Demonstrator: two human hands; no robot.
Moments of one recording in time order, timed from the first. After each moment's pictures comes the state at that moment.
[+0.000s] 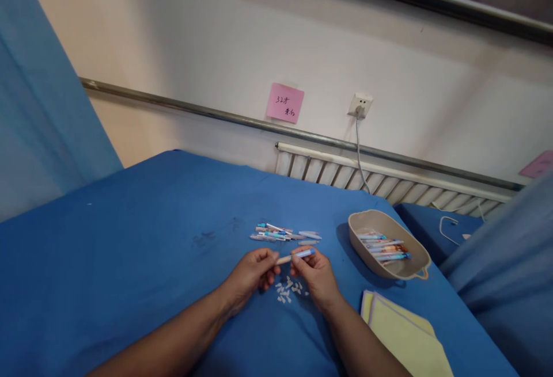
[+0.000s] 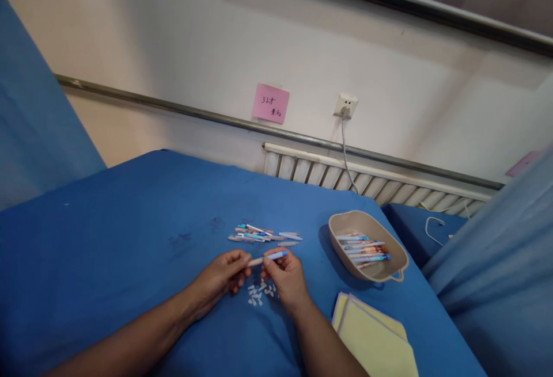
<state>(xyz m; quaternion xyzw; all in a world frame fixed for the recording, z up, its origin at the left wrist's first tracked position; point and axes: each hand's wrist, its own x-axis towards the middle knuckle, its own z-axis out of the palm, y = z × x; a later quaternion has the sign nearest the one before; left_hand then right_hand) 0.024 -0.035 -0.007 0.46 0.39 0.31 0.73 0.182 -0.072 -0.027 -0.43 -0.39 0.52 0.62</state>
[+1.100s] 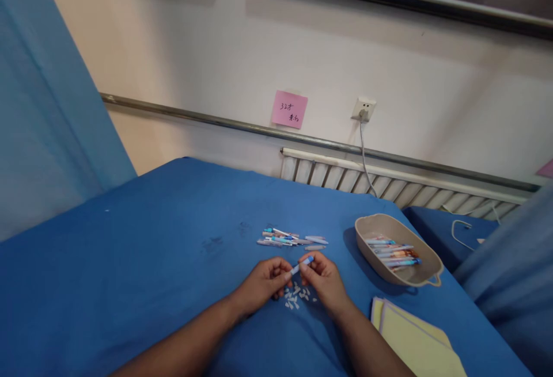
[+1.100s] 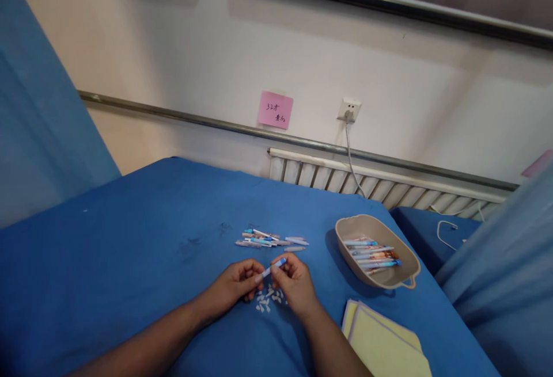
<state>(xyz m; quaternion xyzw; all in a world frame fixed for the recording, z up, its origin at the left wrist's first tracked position) 0.023 -0.036 -0.014 0.60 0.36 0.25 0.67 0.188 -0.075 -0.024 -0.45 -0.46 0.51 0.57</state>
